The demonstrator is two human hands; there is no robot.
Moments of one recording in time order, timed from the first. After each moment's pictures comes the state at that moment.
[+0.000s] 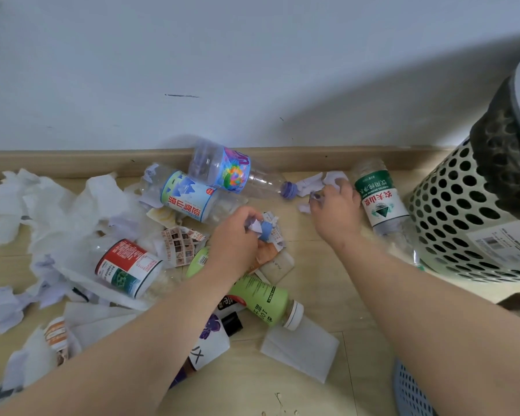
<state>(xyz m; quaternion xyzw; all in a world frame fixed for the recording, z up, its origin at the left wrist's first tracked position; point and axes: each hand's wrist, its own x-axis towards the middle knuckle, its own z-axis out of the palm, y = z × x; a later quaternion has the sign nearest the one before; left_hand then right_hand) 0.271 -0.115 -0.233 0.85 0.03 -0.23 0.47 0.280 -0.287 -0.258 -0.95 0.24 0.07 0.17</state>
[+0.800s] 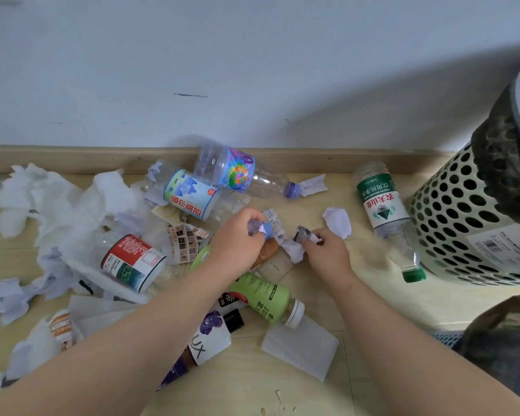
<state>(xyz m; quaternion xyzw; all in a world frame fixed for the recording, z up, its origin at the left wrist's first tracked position) 0.271 -0.109 -0.230 0.86 0.00 -0.24 0.45 0.227 -0.259 -0.269 -0.80 0.35 0.10 0.48</state>
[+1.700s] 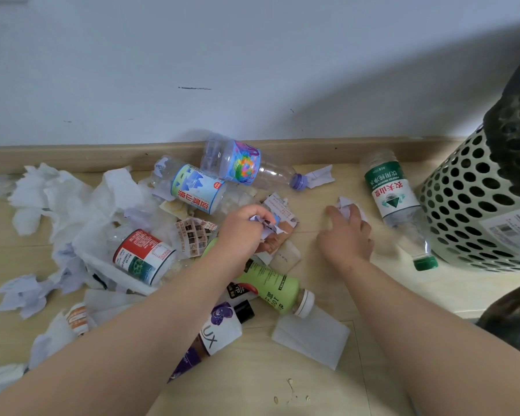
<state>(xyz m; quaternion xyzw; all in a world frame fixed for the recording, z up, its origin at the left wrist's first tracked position) 0.270 -0.109 -0.227 0.74 0.14 -0.30 0.58 0.235 -0.266 -0.265 -0.91 0.32 0.18 0.21</state>
